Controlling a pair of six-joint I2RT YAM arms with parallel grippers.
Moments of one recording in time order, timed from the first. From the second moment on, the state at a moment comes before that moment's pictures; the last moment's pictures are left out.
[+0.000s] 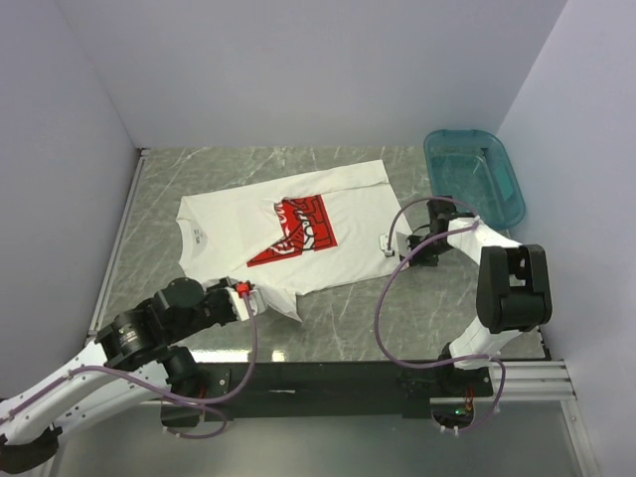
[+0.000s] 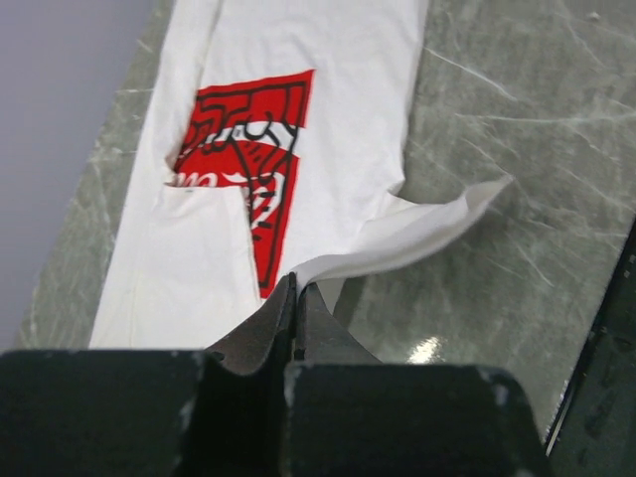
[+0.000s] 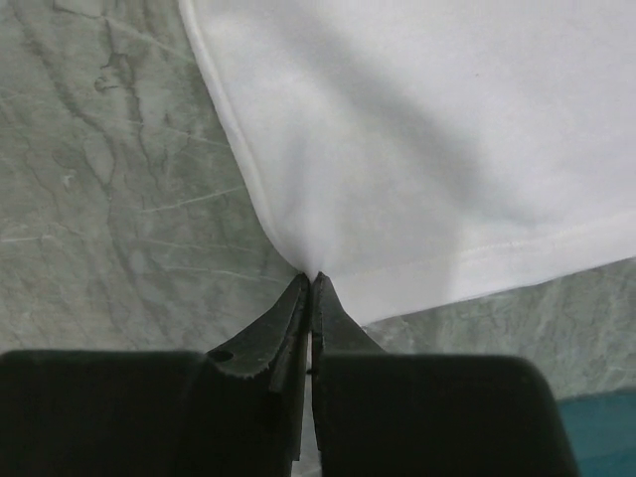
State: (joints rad) left arm -0.97 0.46 0.66 -0.60 -0.07 0.50; right arm 0.04 1.64 0.94 -0.67 -0.39 -1.57
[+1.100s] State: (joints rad) left arm -0.85 0.58 0.71 -0.26 -0.40 0.56; right arm 0.03 1.76 1.29 -0.78 -0.43 -1.41
